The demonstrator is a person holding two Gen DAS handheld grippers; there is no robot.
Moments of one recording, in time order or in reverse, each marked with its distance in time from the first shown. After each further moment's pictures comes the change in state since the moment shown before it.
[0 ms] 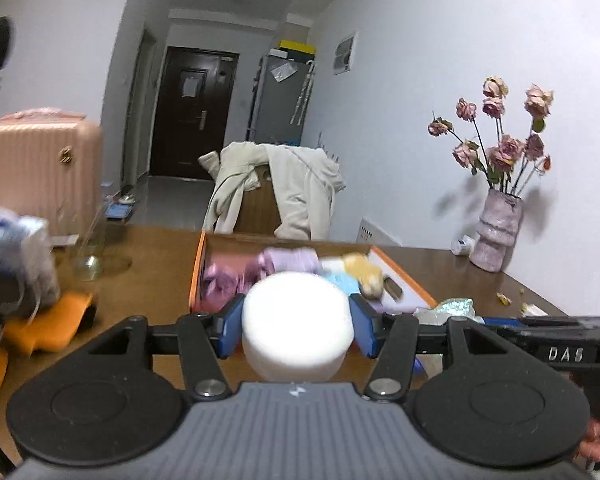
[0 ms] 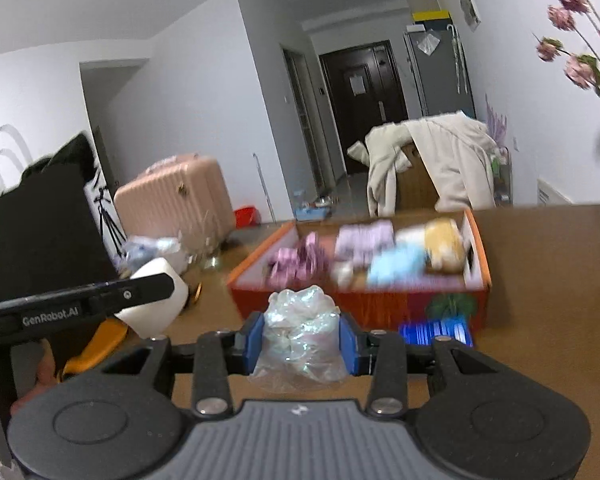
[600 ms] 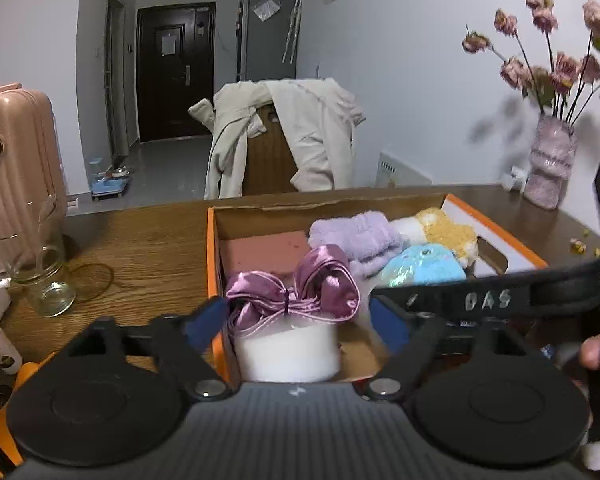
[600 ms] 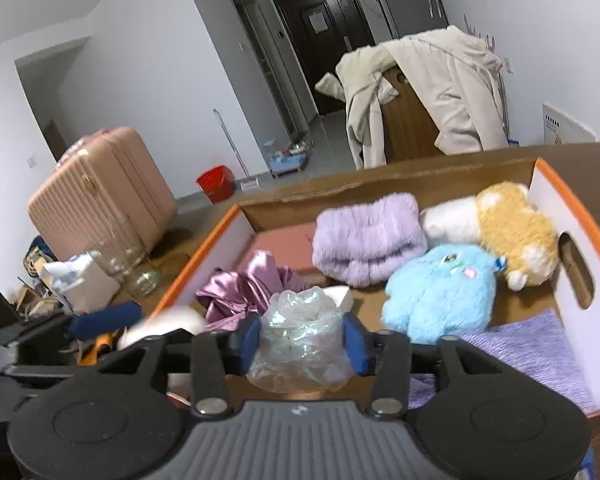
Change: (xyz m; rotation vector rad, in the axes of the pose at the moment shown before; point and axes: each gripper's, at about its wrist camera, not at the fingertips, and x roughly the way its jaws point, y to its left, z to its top) left arm 0.167 0.057 0.010 0.126 0.187 0.017; right arm 0.218 -0.034 0.028 0.142 0.205 -0.052
